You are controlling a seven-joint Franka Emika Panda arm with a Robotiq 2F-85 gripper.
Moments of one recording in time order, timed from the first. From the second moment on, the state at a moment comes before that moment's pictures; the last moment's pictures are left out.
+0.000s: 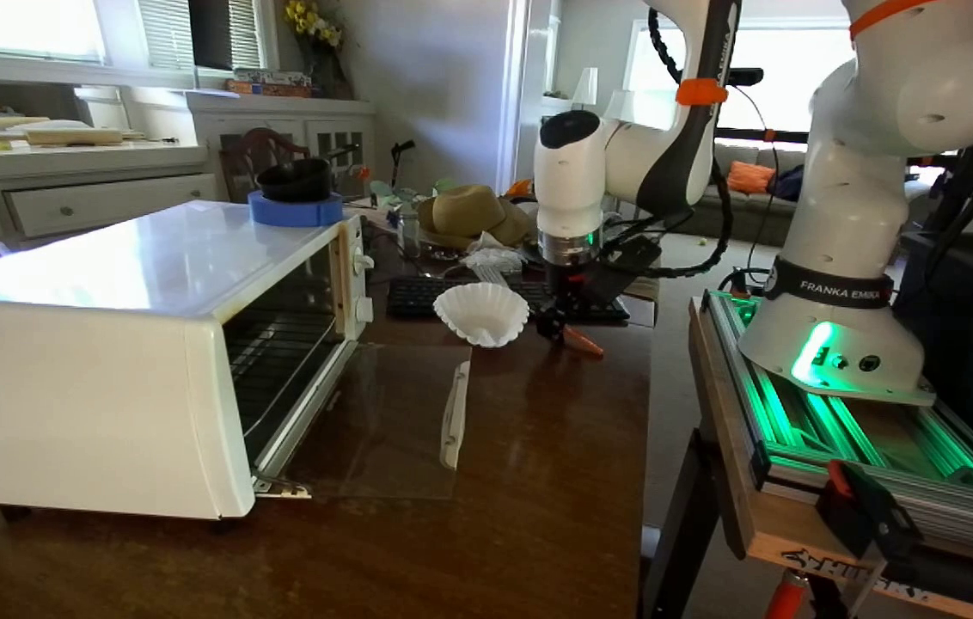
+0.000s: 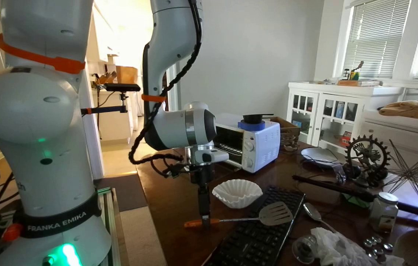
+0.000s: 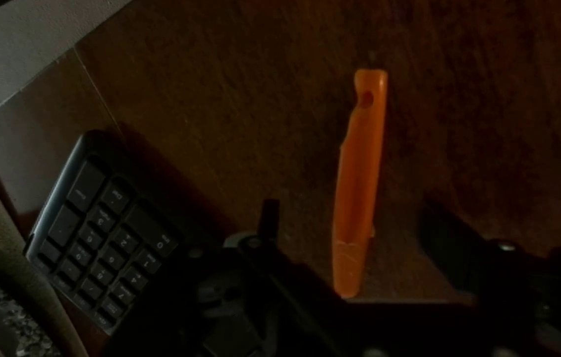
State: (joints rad) arm 0.07 0.25 -0.04 -2.75 -1.05 2.72 1.51
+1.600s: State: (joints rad) arm -1.02 -0.08 1.02 -2.58 0.16 2.34 0.05
